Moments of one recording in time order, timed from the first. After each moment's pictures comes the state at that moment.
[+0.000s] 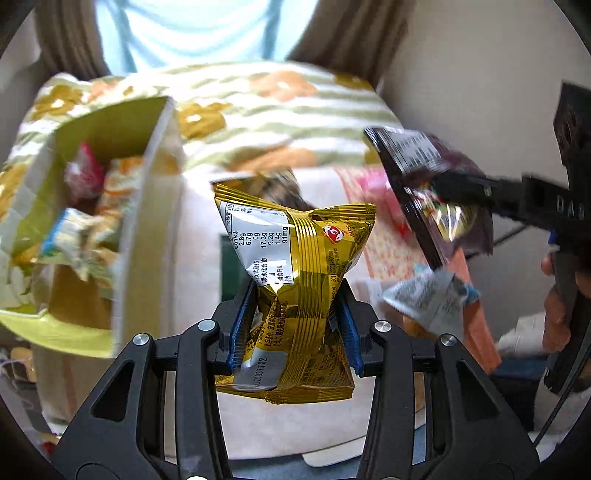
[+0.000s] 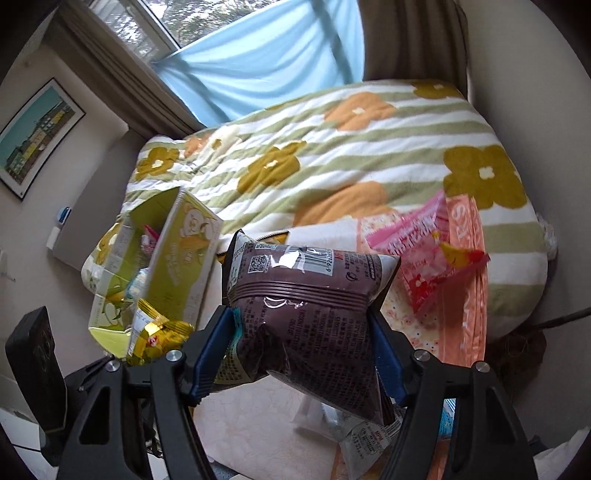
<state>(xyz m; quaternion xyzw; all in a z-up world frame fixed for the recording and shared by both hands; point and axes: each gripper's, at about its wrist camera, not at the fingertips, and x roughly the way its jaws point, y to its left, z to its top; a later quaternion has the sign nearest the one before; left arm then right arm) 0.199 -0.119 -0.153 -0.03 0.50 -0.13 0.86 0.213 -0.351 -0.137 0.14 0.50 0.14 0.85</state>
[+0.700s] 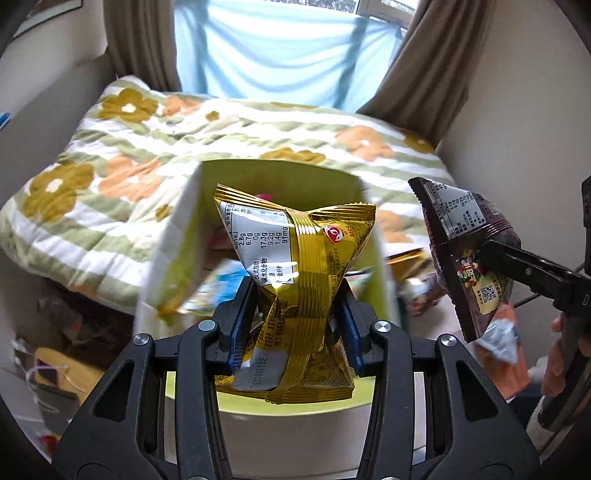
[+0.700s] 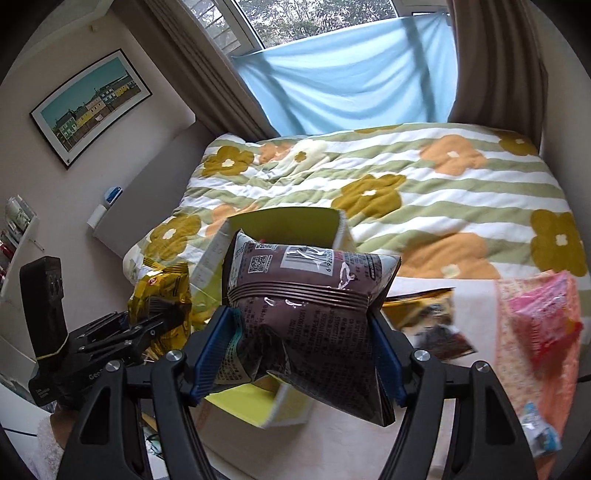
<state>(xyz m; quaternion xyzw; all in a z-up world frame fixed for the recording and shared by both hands) 0.247 0.116 -0.101 -0.06 0.45 -0.06 0.89 0.235 -0.151 -0.089 0.11 0.44 0.23 0.86</state>
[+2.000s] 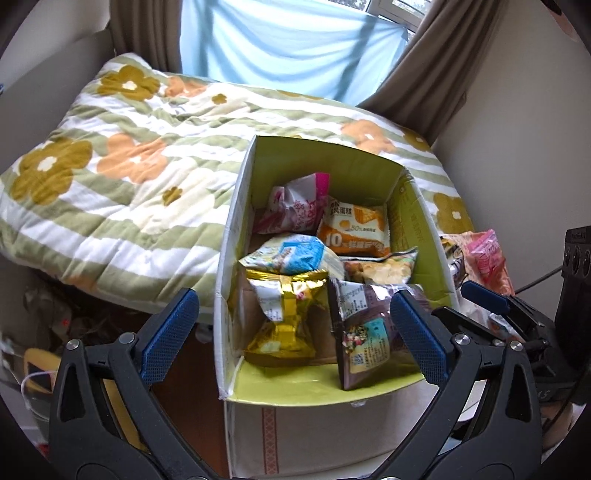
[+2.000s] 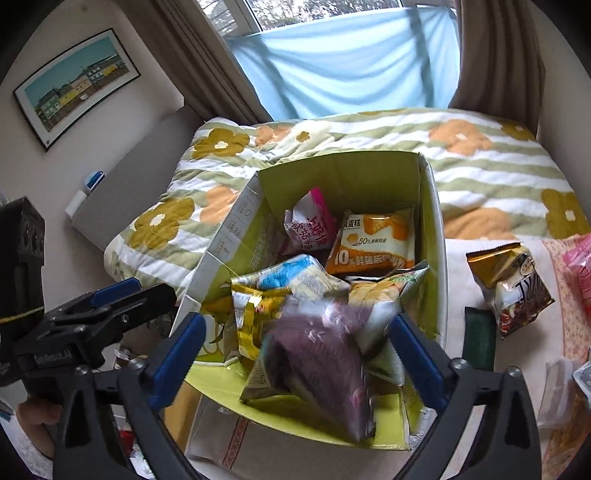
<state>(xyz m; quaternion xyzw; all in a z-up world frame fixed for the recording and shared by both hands) 0.241 0.215 -0.138 -0.10 0.46 -0.09 0.88 0.207 -0.023 -0.142 0.09 0.45 0.19 0.87</state>
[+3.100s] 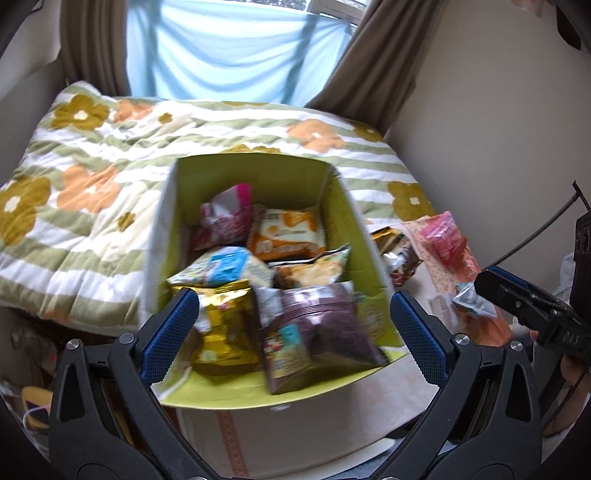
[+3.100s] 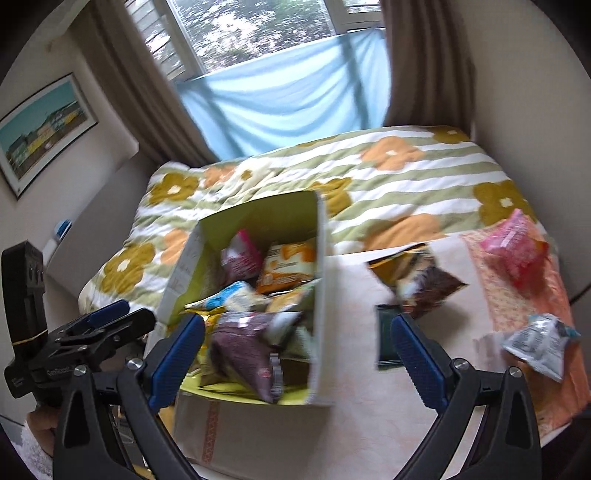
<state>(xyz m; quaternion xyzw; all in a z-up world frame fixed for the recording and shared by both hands) 0.235 0.144 -0.112 -0.06 0.44 -0.18 0.88 0.163 -0.113 -0.096 0.13 0.41 0.07 0.90</state>
